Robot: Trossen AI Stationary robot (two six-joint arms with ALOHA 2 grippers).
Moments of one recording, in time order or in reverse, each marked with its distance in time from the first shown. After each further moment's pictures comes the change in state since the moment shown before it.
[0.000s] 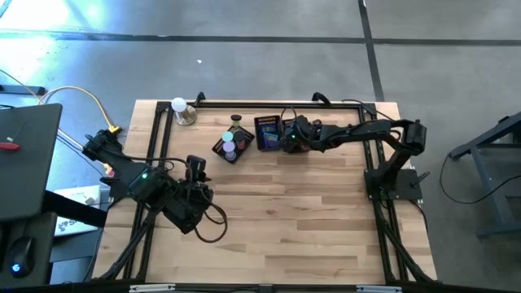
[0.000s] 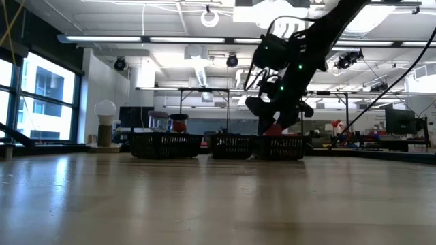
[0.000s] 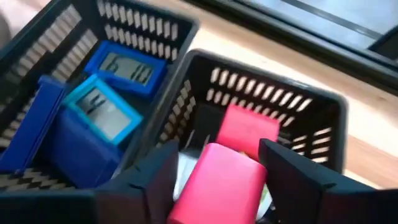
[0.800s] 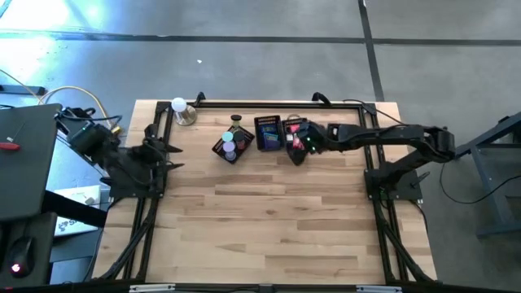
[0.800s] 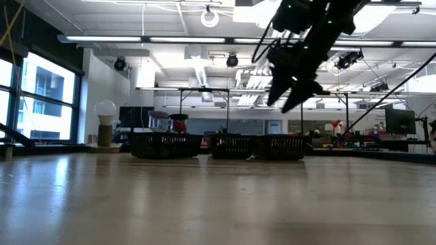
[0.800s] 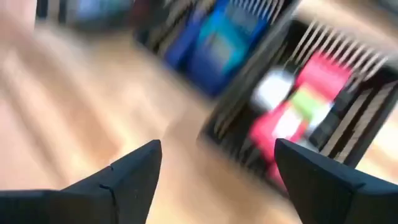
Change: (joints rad) left arm -0.023 -0.623 -0.408 0.220 -0.137 -0.274; right arm 0.080 -0.272 0.003 -0.249 -0.309 -0.090
